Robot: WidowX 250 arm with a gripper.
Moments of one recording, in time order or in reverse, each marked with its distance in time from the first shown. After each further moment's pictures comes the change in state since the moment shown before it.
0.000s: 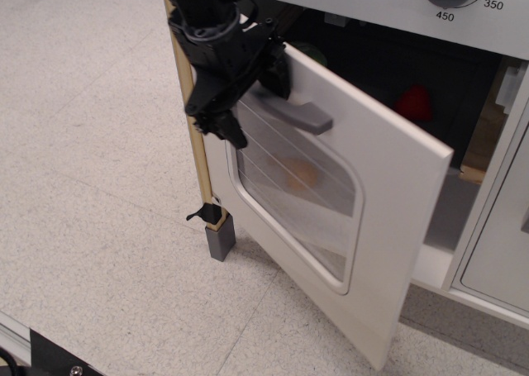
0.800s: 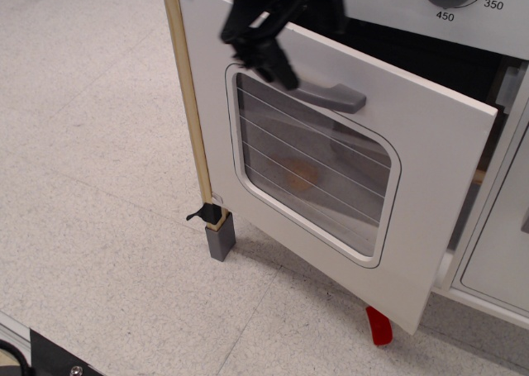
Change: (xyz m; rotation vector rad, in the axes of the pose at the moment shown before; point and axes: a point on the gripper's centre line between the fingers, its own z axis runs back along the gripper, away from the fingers) arm -0.061 -0.042 0.061 -0.101 0.124 -0.029
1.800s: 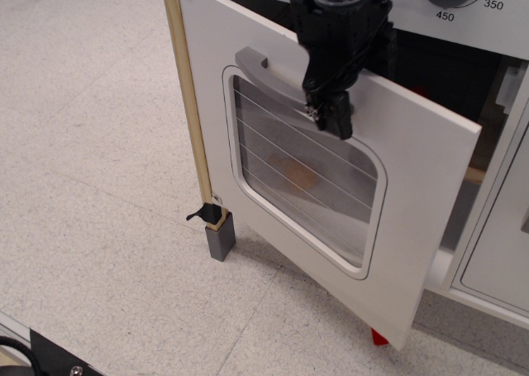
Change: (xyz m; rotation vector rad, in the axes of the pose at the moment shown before) arm -0.007 0.002 -0.060 0.198 -0.109 0.103
